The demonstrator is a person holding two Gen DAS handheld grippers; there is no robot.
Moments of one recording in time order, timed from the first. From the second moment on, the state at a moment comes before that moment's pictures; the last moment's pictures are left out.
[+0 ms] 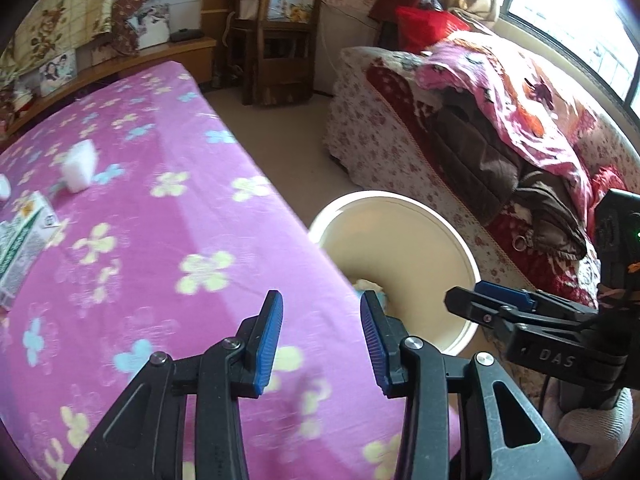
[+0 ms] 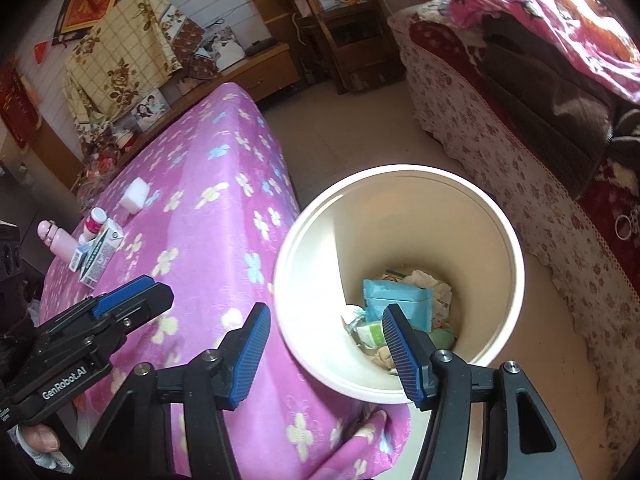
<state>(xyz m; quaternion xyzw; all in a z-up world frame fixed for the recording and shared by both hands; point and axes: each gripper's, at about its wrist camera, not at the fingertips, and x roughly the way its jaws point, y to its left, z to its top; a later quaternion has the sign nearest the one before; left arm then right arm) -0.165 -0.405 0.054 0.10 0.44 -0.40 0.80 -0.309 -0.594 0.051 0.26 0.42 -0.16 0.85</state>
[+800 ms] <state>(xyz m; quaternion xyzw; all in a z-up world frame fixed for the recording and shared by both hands) -0.049 -0.194 0.081 0.00 0.44 -0.23 0.87 -0.188 -0.448 0.062 0.18 0.46 -0.02 0.87</state>
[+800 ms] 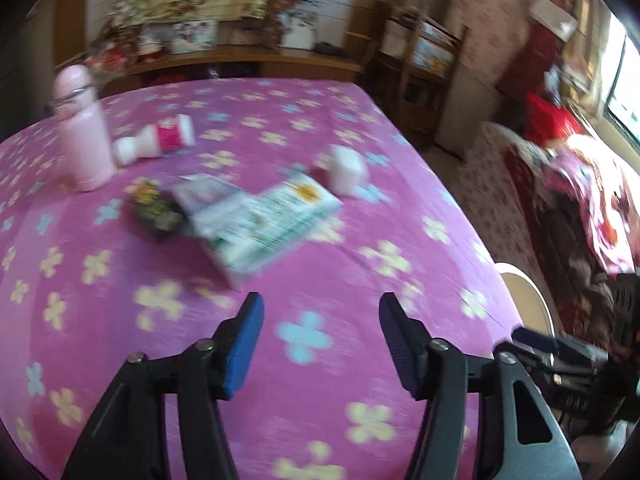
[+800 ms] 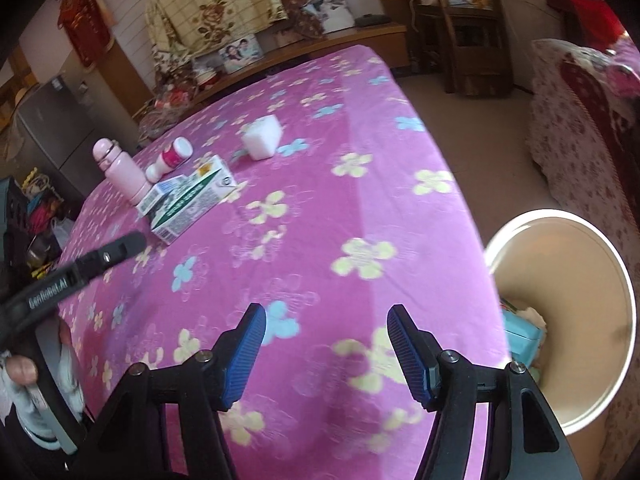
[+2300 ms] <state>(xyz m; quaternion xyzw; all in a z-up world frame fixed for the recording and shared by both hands) 0.069 -0.056 0.024 -0.03 0.53 -0.11 0.84 0.081 -0.242 0.067 0.00 0.55 0.12 0.82</state>
